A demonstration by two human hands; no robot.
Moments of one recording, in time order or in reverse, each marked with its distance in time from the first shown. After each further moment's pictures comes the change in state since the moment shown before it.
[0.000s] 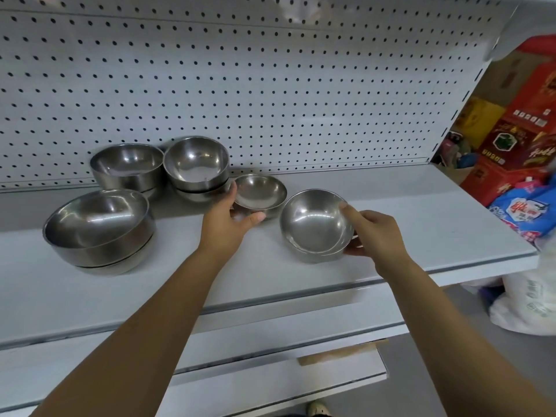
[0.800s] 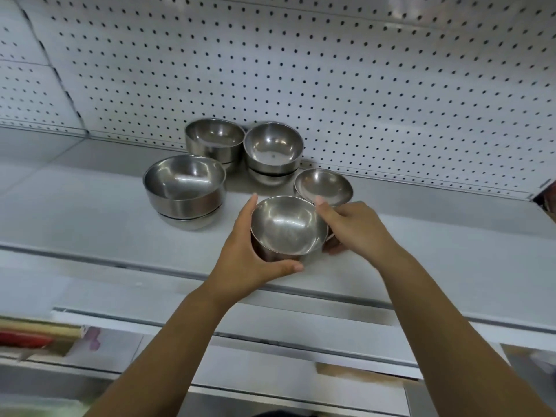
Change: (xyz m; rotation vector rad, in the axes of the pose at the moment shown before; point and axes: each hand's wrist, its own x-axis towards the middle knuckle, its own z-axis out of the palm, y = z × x) left_hand -0.115 0.002 -0.045 0.016 0.066 -0.013; right_hand -0.028 -0.050 0.105 -0.394 -0.490 -0.204
